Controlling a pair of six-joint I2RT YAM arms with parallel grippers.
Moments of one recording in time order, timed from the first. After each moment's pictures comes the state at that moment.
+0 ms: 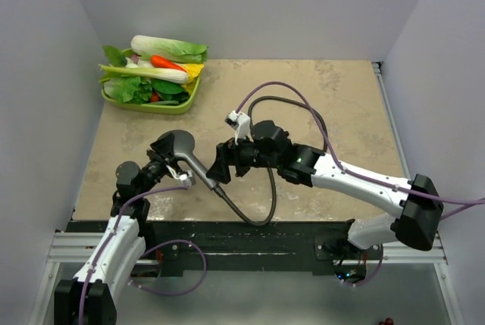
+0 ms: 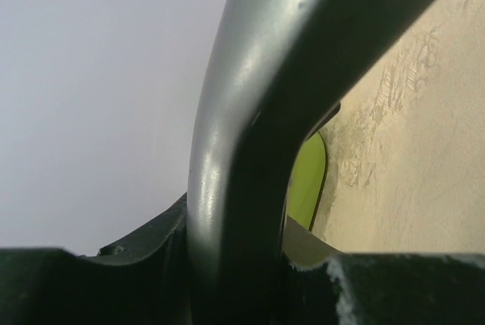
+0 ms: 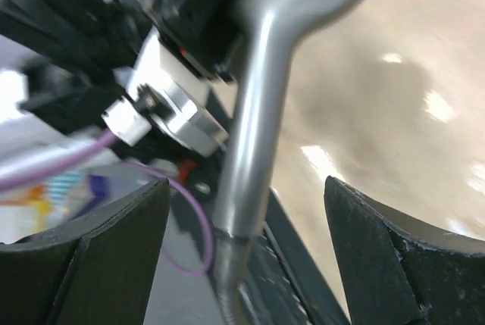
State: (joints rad) left arm -0.07 0.63 0.13 0.45 0.54 1.35; right arm 0.98 1.38 1.05 -0.06 -0.29 0.56
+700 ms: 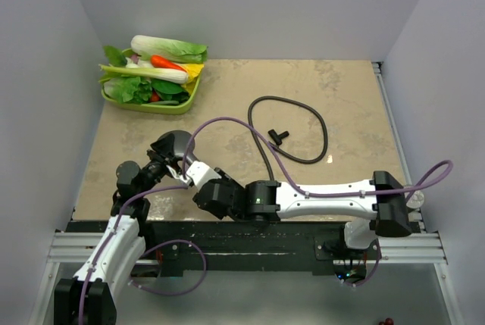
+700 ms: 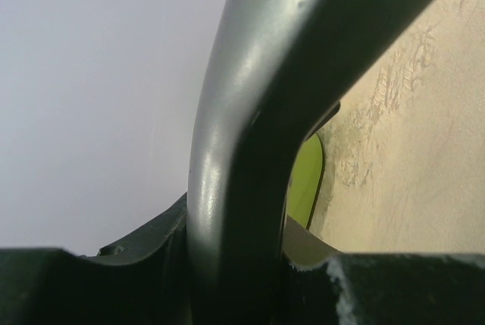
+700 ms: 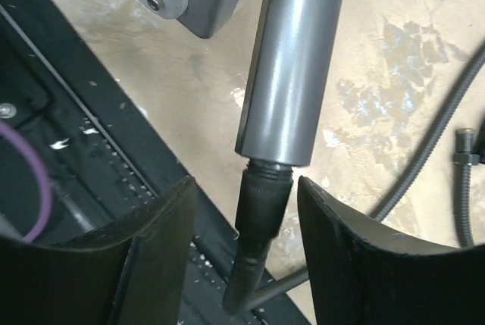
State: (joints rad) left arm -0.07 0.64 0.13 0.45 0.54 1.35; right arm 1.46 1.57 1.32 -0.60 0.53 0.27
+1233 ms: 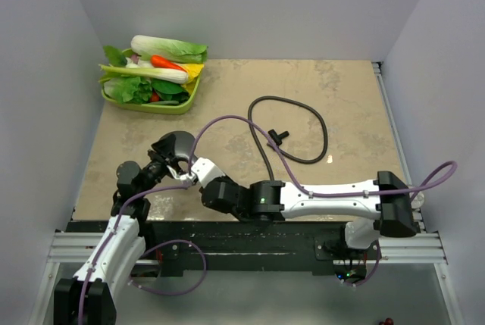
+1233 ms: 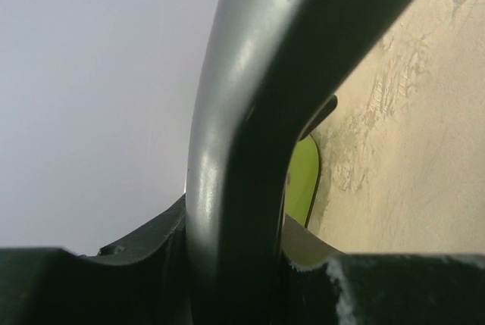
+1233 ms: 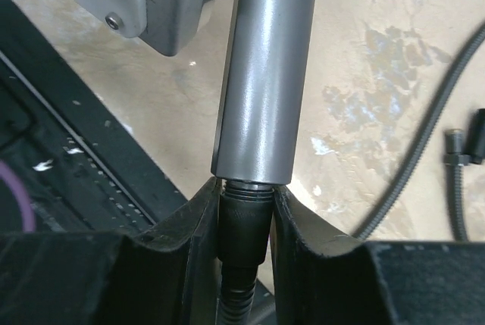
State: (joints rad) left arm -0.07 0.64 0.13 0.45 0.55 1.34; right arm 1.46 1.58 1.28 -0.54 0.59 0.26
